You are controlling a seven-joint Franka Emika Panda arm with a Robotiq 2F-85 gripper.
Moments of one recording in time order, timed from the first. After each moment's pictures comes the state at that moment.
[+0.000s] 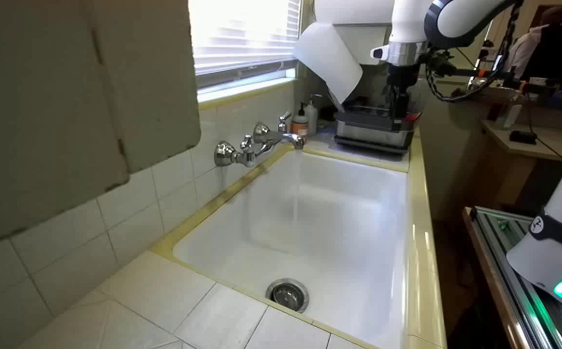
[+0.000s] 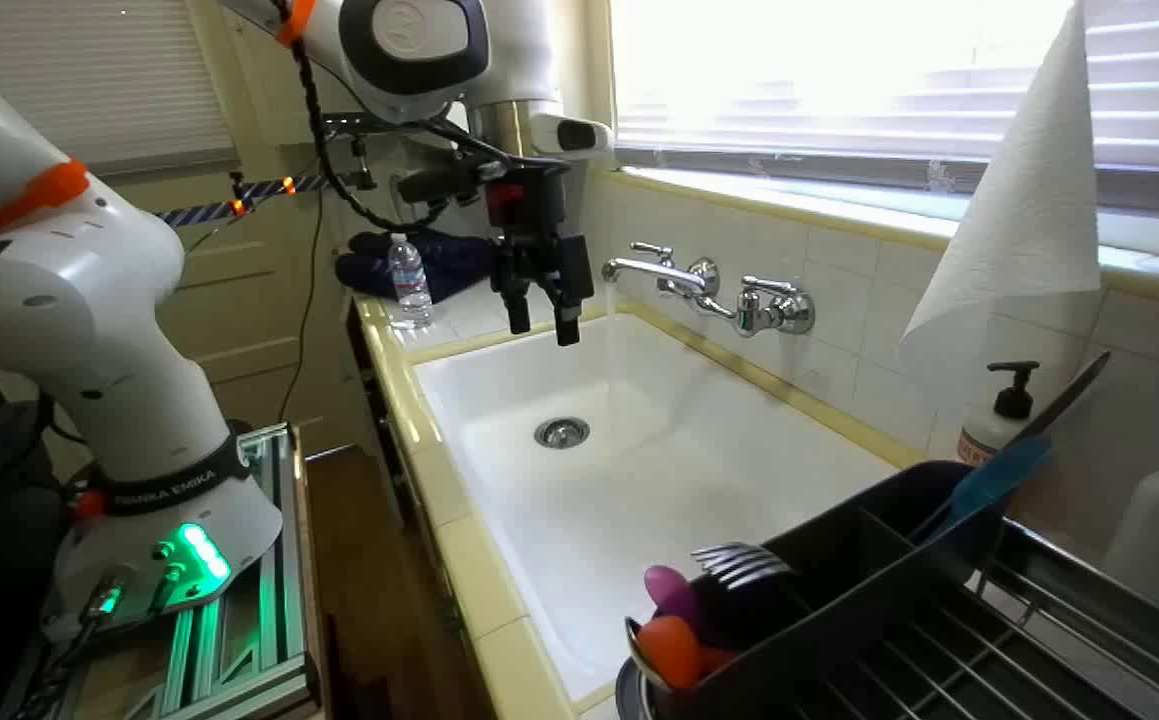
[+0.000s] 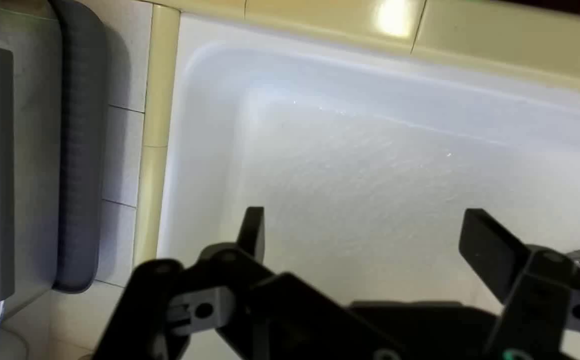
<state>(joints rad) -0.17 -0.40 -0.18 -2.56 -0.34 2.18 -0.32</state>
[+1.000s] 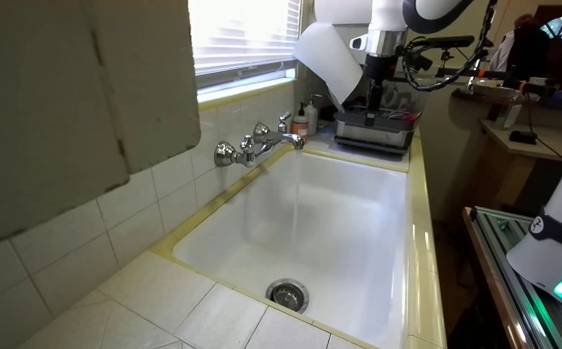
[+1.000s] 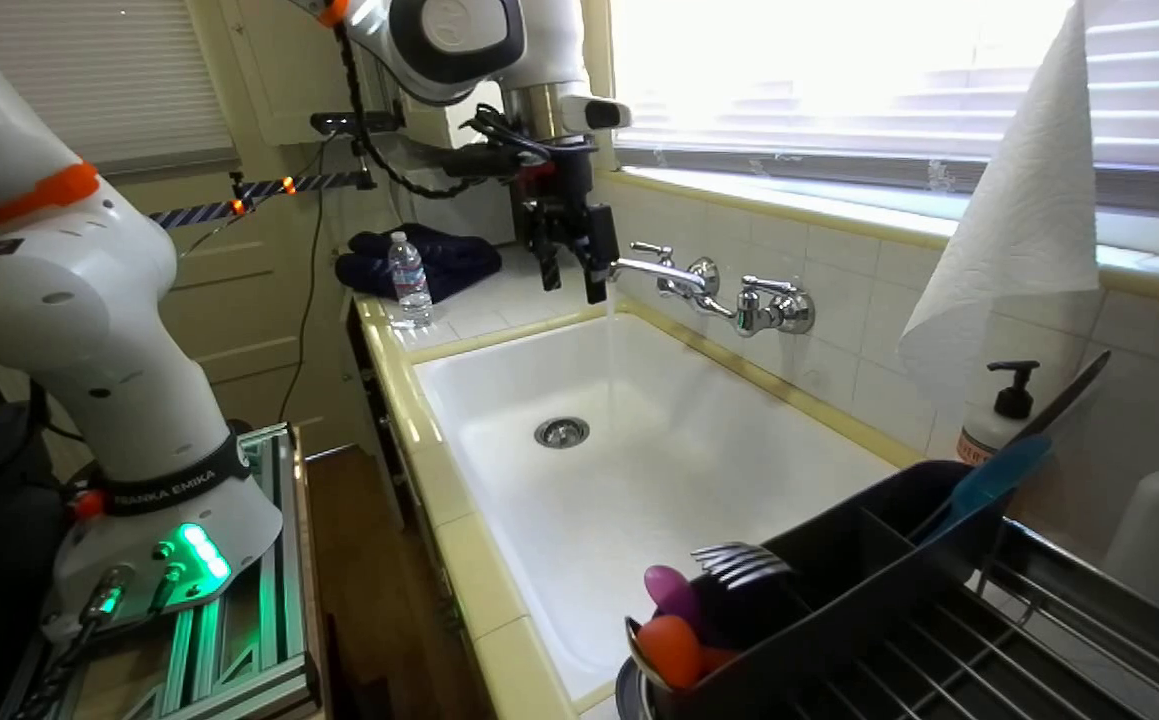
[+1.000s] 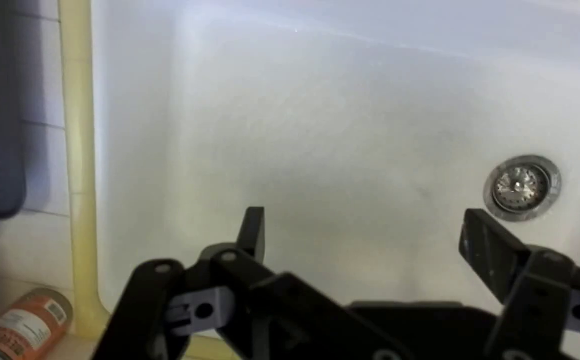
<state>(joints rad) -0.09 -0.30 -0.14 -2.44 -0.17 2.21 -0.28</state>
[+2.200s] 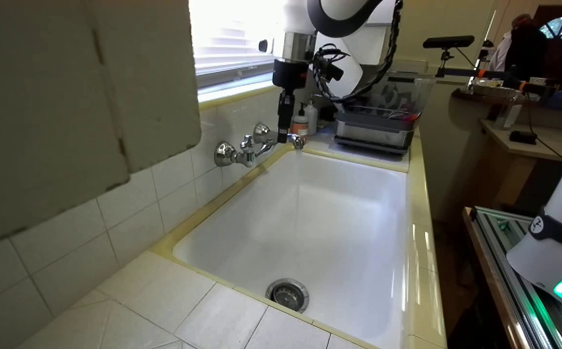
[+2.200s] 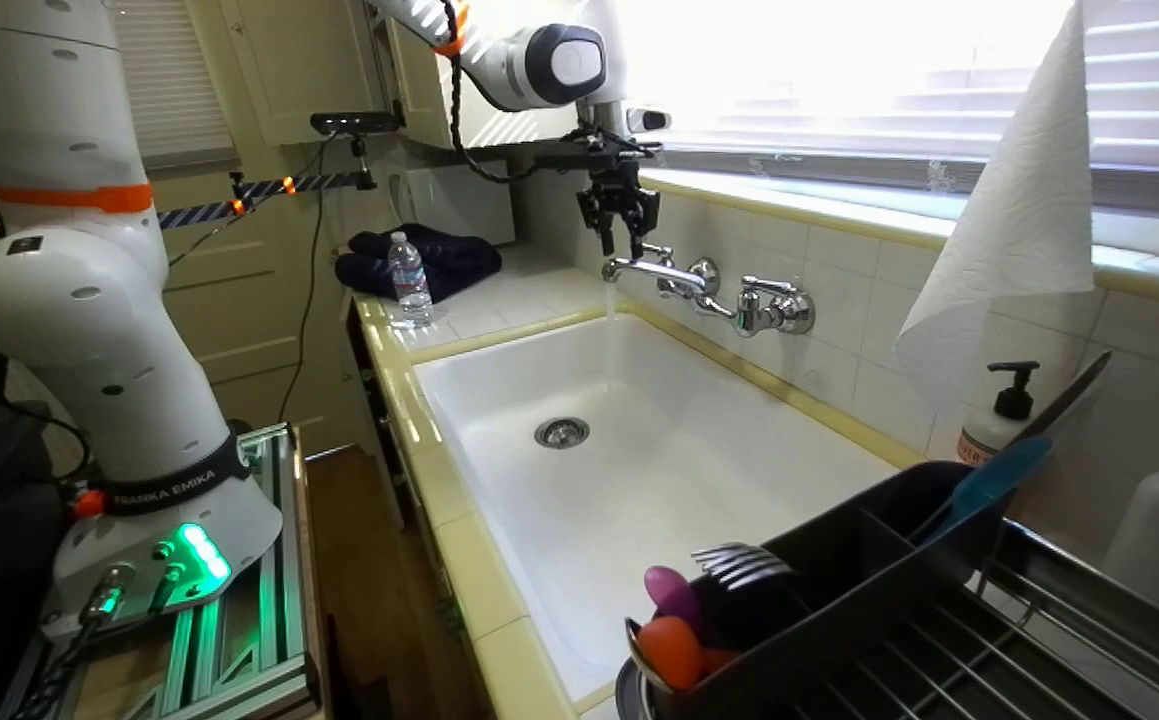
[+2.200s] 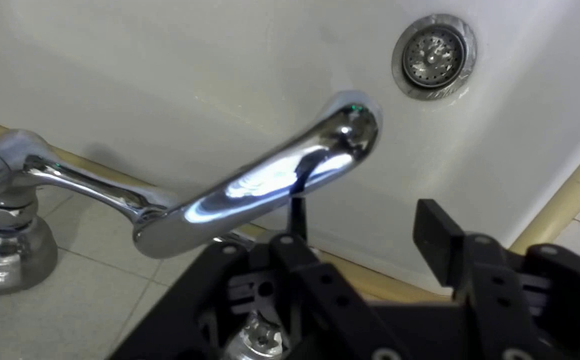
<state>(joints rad) 0.04 0.17 0.06 -1.95 -0.05 2.23 -0.27</state>
